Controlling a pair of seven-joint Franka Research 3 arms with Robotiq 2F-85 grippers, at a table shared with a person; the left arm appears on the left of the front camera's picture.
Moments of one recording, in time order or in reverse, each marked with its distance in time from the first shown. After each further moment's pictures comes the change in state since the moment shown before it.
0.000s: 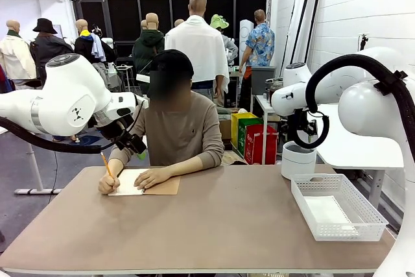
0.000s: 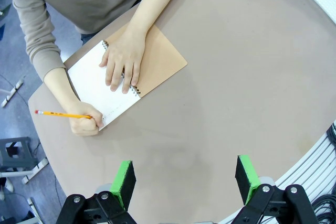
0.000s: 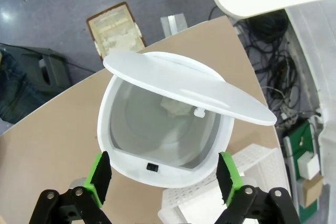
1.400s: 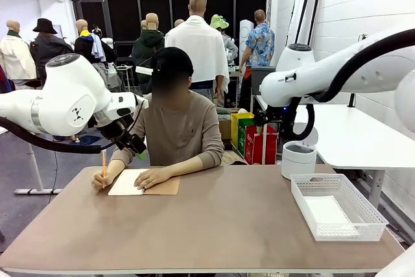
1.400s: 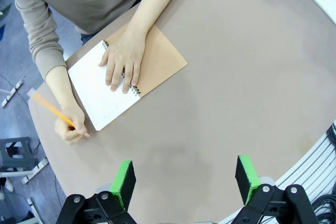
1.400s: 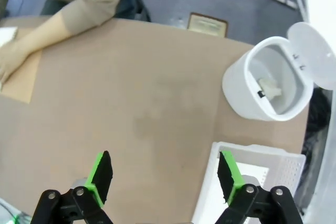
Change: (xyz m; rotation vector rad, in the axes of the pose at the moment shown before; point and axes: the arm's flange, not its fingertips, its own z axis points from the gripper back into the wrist) left arm 0.000 0.000 0.000 0.000 0.000 0.000; right arm -0.137 0.018 0.130 0.343 -0.132 0.602
